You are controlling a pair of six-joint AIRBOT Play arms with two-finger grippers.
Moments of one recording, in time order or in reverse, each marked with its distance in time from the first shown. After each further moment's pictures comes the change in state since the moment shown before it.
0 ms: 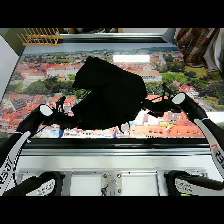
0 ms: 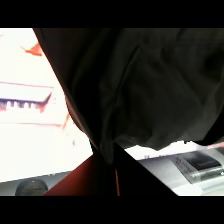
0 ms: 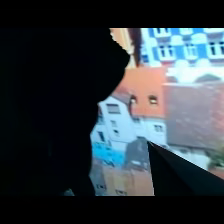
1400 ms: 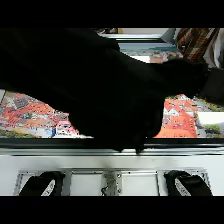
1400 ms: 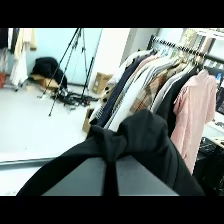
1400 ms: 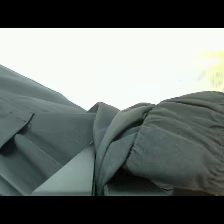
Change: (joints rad) left arm -0.054 0.596 0.893 -0.006 0.150 -0.025; right arm -0.007 0.676 0.457 0.214 0.400 0.117
